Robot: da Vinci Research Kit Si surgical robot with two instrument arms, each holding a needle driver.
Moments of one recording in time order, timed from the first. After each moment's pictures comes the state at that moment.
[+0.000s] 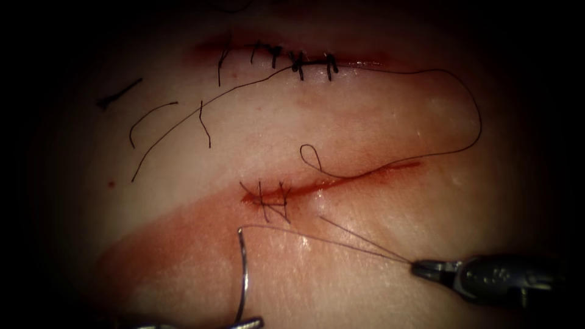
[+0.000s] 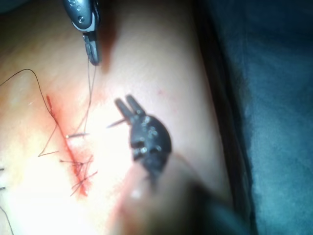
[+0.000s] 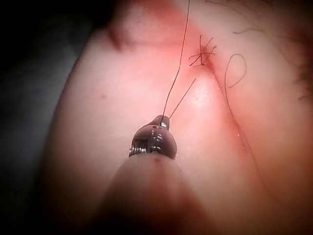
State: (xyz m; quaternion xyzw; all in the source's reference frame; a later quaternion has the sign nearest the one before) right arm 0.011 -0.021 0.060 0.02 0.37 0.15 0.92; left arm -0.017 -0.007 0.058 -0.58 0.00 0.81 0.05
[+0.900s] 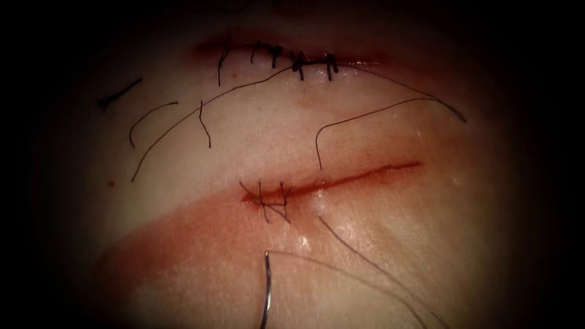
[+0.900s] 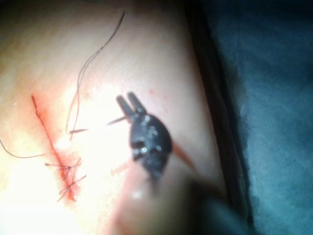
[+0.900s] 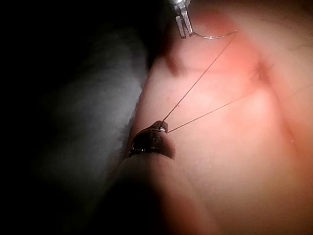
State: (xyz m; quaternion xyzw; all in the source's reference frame) right arm 0.008 -0.026 0.045 0.07 0.37 0.15 0.91; left arm -0.018 -0.008 0.060 -0.59 -0.02 0.81 0.05
